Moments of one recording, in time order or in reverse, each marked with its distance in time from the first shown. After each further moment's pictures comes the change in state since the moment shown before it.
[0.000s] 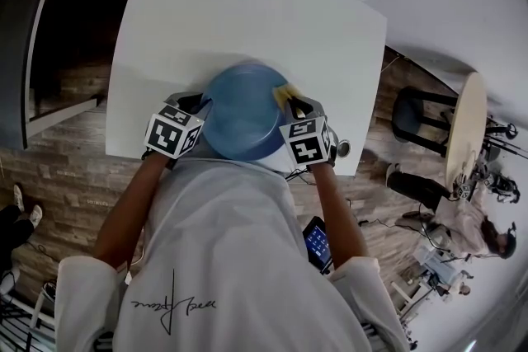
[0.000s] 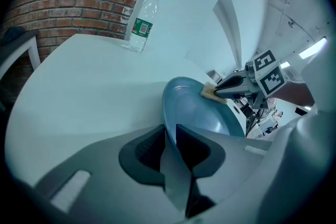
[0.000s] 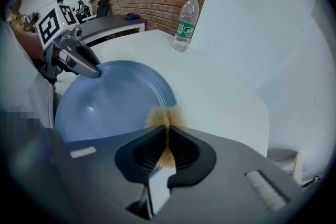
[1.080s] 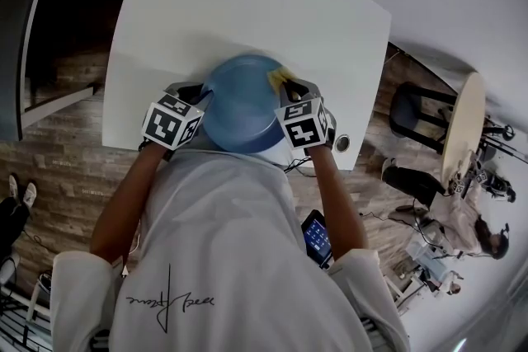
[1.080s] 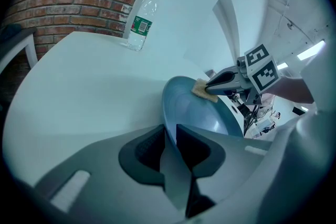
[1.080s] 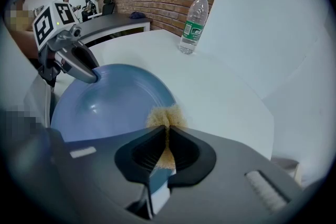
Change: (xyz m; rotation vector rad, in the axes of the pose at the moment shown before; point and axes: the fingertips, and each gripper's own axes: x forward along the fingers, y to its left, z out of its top) left arm -0.001 -0.001 0.000 0.000 0.011 -0.028; right arm 0.014 0.005 0.027 -0.057 -0.002 0.028
